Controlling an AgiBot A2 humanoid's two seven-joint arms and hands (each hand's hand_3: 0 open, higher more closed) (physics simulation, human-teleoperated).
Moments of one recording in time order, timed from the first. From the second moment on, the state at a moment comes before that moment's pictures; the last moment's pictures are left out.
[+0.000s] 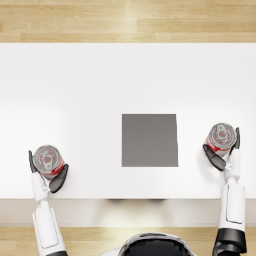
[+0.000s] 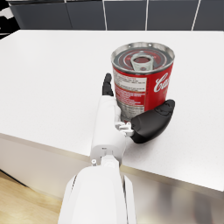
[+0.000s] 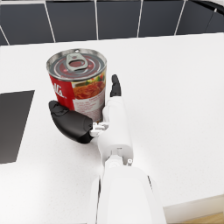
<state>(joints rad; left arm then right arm) 0.01 1.36 -0.29 -1.38 1.47 -0.01 -0.02 0.29 -1.33 -0.08 1.12 1.38 0.02 0.00</state>
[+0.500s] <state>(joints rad) 0.04 1.37 -0.27 -1.44 1.47 -0.04 -0.01 0.29 -1.36 -0.09 1.25 1.38 0.05 0.00</state>
